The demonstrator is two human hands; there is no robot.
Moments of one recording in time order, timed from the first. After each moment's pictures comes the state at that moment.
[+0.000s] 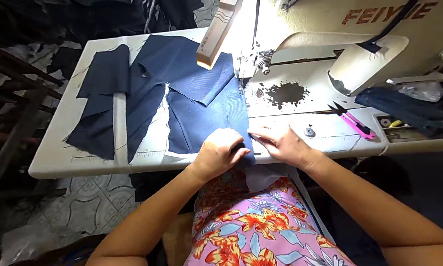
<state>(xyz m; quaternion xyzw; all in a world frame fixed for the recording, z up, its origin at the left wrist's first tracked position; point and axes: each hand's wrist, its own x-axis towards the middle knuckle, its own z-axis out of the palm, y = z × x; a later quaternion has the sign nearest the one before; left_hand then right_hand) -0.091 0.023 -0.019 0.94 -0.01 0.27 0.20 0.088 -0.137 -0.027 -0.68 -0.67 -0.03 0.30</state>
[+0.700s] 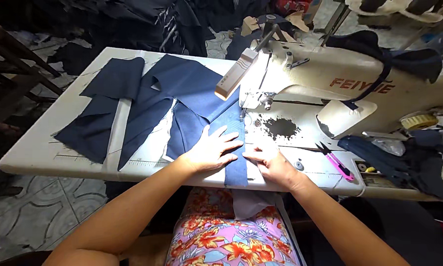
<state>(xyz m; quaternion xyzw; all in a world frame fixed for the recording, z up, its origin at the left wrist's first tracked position) -0.065 0.075 -0.018 0.98 0.01 0.08 0.17 0.101 -0.121 -0.017 -0.69 -0.68 0.02 0.26</state>
